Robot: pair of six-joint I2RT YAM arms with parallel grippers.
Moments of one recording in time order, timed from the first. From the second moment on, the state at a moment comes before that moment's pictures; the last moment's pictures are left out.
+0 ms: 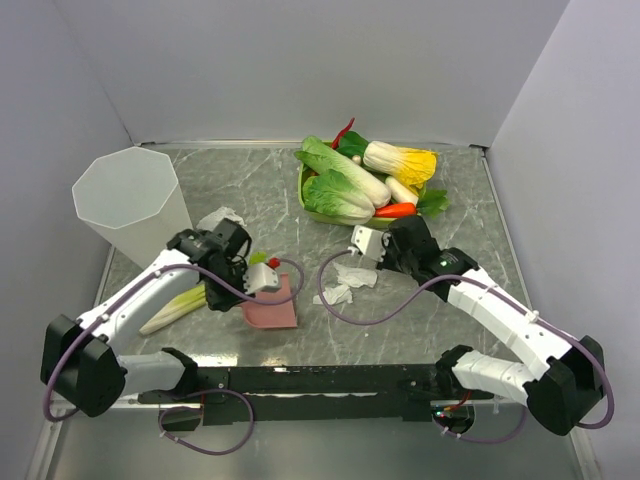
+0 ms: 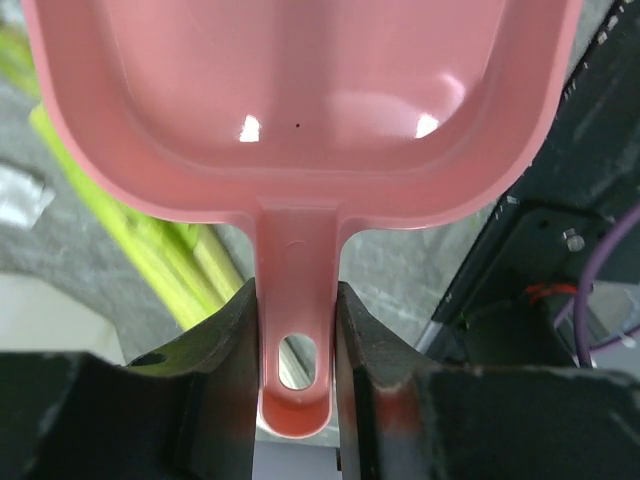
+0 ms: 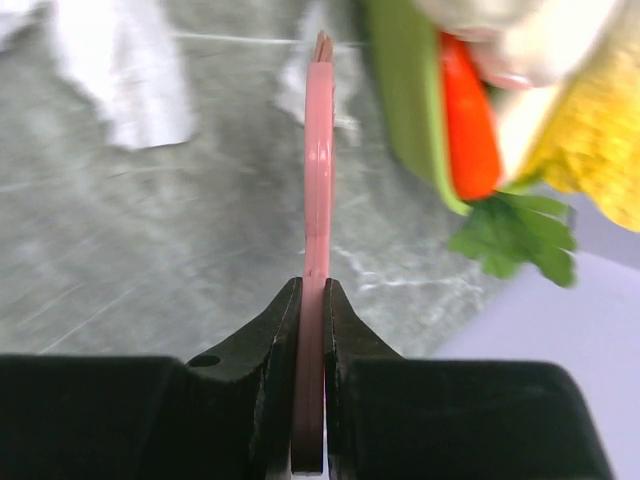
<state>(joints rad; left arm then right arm) -0.51 1.22 0.98 -1.17 0.16 0.82 0.58 1.07 0.85 -0.62 0.16 -0.84</state>
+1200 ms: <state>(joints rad) -0.64 1.33 0.74 -0.79 0.07 0.66 0.60 1.12 1.05 -0.87 -0.01 -0.44</state>
